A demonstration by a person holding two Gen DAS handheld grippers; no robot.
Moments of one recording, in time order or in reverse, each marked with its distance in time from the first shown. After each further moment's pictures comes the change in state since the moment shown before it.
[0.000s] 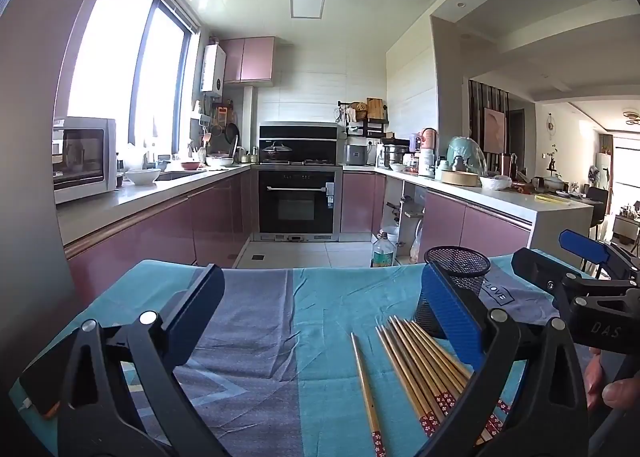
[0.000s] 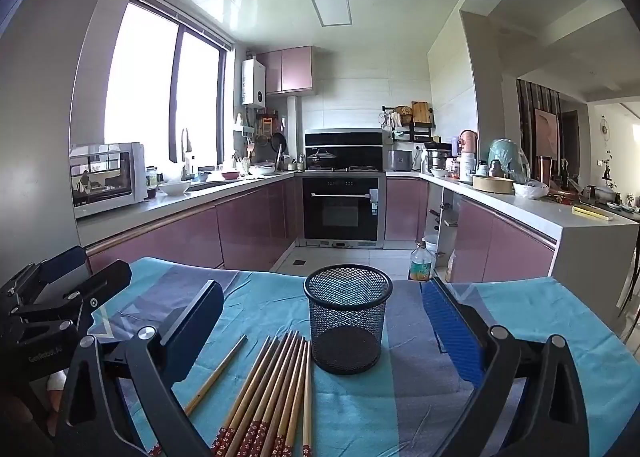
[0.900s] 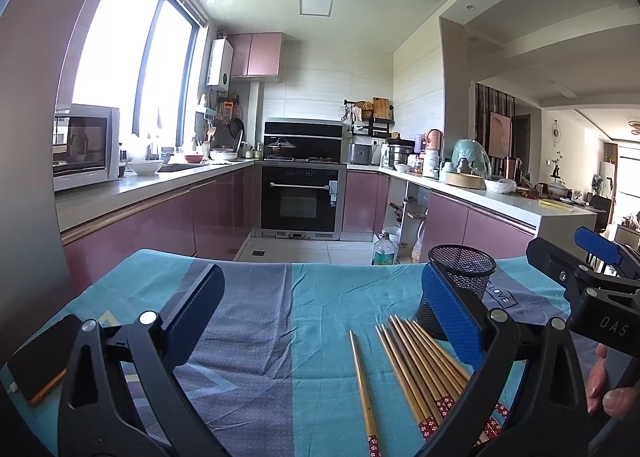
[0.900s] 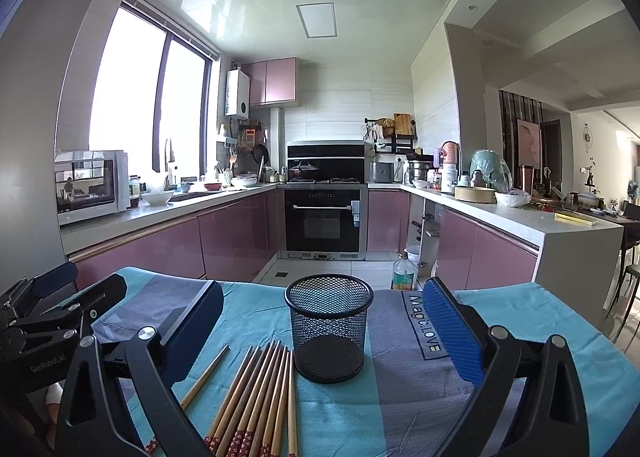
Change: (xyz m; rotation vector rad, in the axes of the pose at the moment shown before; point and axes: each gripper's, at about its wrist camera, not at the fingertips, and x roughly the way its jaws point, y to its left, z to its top) left arm 0.011 -0.007 -0.007 -0.031 0.014 0.013; right arm -0.003 -0.002 -0.004 0.002 -0.047 -0.069
